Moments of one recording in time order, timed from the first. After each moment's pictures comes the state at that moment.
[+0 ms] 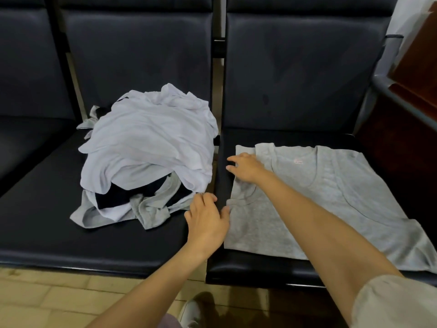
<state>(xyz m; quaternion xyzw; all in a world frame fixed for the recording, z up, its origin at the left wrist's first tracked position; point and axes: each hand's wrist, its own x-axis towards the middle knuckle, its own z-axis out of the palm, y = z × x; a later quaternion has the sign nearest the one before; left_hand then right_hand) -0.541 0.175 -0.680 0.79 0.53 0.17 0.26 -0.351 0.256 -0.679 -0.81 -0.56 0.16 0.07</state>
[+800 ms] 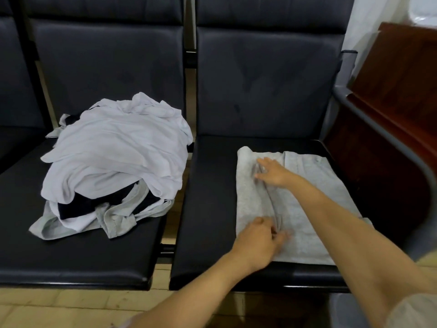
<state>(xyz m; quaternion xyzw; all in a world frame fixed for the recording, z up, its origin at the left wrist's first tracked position) -0.432 0.089 -0.662 0.86 0.28 0.05 0.42 -0.240 0.157 -0.651 -0.84 -0.47 0.25 0.12</state>
